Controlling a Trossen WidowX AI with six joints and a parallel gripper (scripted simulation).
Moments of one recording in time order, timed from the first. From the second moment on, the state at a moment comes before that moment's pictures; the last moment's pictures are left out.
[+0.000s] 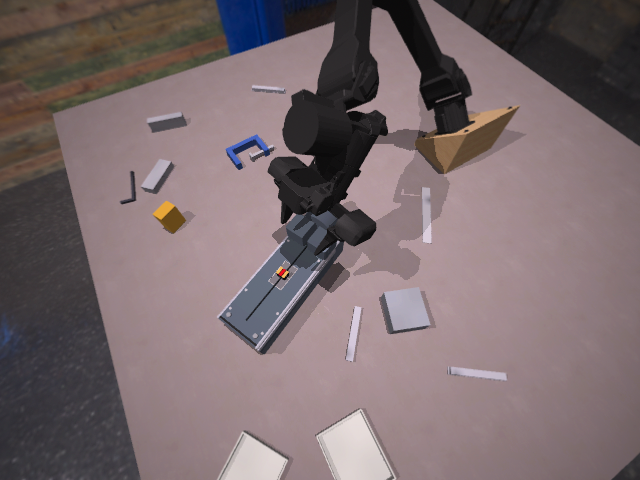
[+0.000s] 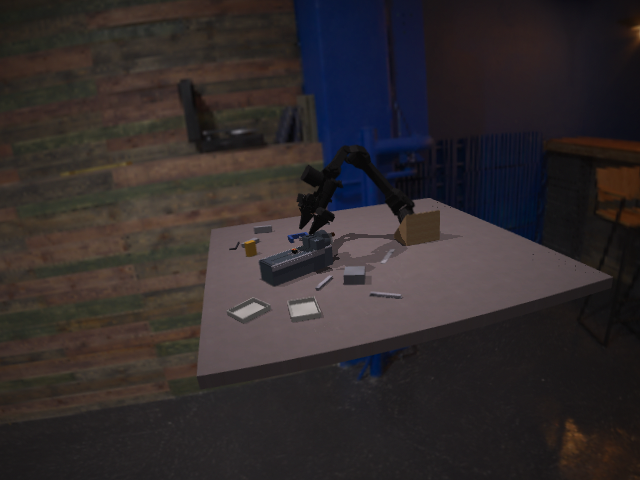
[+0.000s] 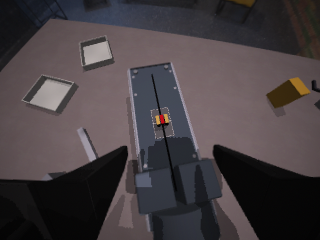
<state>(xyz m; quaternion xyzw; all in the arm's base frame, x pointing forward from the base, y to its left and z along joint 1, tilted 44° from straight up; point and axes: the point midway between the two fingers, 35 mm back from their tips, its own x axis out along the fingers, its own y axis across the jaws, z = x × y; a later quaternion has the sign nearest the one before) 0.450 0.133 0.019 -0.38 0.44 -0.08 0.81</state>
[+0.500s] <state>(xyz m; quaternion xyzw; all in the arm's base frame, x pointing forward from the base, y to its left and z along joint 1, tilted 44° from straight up) 0.450 0.133 0.019 -0.38 0.44 -0.08 0.81</state>
